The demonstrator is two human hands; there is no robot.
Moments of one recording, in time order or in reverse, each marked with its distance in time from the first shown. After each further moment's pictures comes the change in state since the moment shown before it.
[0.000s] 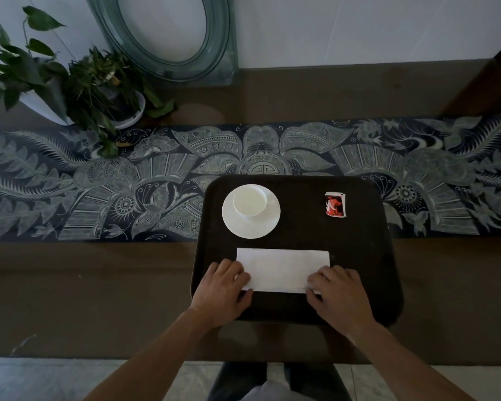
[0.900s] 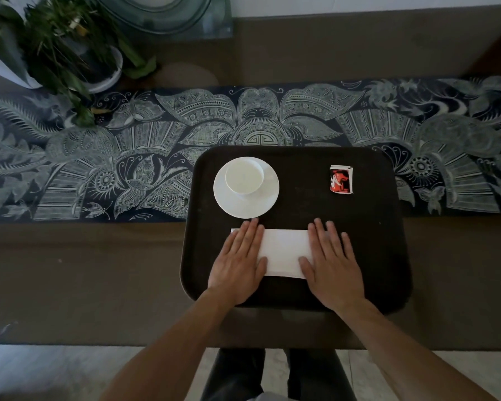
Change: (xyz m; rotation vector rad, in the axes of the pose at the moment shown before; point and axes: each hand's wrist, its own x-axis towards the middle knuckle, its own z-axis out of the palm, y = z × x) left_hand 0.032 0.027 0.041 0.058 -0.172 -0.193; right_hand 0.026 0.000 0.039 -0.089 -0.033 0.116
